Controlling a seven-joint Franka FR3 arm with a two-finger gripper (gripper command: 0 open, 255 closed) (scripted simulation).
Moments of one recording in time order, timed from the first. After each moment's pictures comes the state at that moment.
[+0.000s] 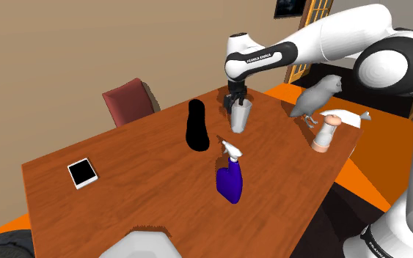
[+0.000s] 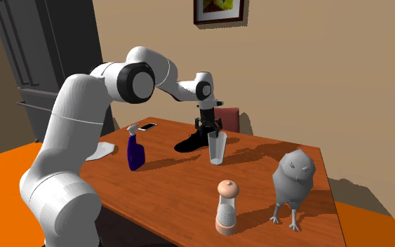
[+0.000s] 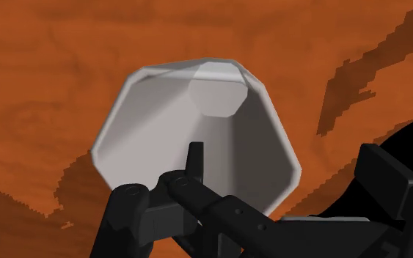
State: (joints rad) arm -0.02 0.45 -0.01 -1.54 -0.12 2.00 -0.11
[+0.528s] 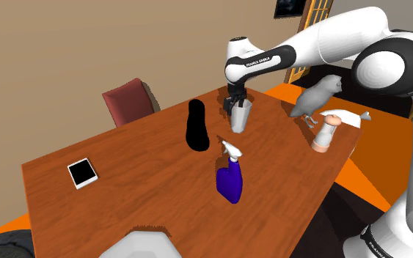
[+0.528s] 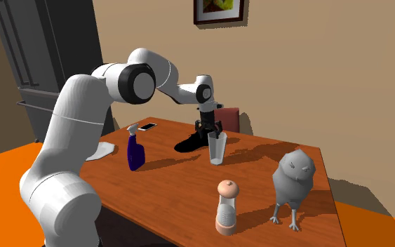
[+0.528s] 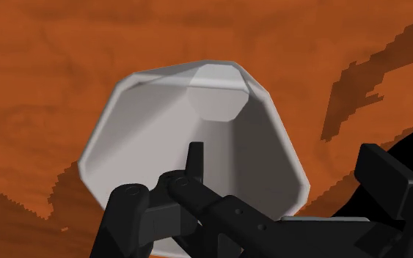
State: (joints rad) arm -0.02 0.46 -0.01 -1.56 -0.12 2.03 -0.11
